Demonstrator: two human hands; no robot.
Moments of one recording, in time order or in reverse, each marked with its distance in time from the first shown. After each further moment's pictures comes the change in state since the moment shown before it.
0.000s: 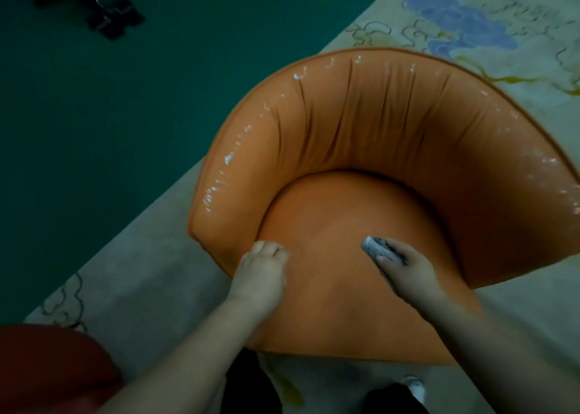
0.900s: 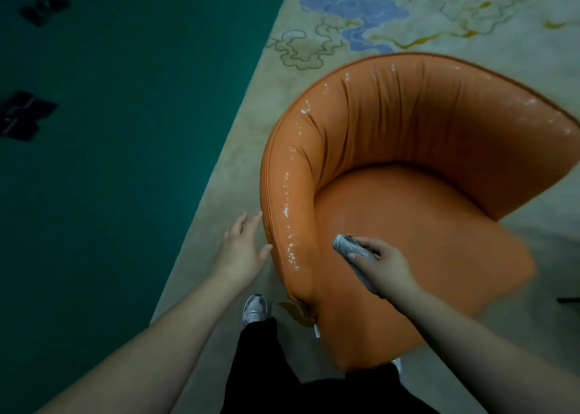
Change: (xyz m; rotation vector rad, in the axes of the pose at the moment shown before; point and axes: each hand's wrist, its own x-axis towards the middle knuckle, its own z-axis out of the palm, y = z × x) left_hand 0.115 -0.221 -0.145 -0.106 -0.136 0.097; right_hand -0.027 -0.185 0.182 0.456 0.271 0.135
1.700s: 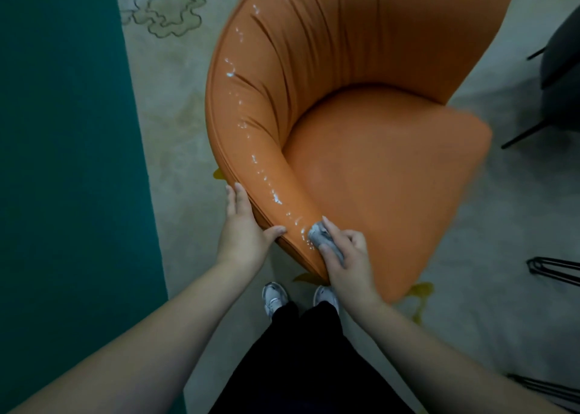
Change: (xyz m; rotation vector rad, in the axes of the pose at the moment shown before) left_hand 0.091 -0.016 0.000 -0.032 -0.219 0.240; right_hand -0.006 0.035 0.174 0.038 0.550 -0.064
